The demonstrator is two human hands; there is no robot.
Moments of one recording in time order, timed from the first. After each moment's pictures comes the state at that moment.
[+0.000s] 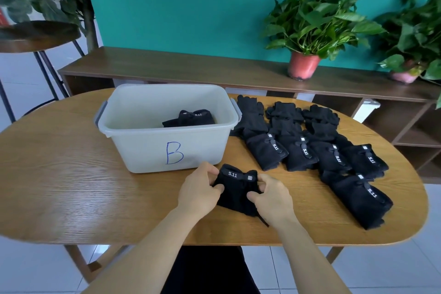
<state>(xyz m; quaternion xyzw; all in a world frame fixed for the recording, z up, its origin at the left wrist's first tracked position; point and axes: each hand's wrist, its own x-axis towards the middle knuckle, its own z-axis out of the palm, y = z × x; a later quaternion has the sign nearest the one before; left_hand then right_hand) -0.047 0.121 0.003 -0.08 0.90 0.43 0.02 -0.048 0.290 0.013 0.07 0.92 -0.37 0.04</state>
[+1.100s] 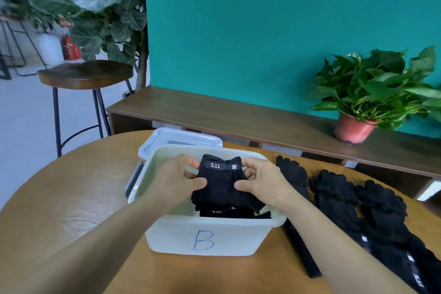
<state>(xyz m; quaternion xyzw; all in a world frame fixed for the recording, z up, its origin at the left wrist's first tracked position) -0.139 -0.011 0.114 -0.16 0.82 0.55 -0.07 -0.222 0.187 0.118 -0.22 0.90 -0.38 0.08</state>
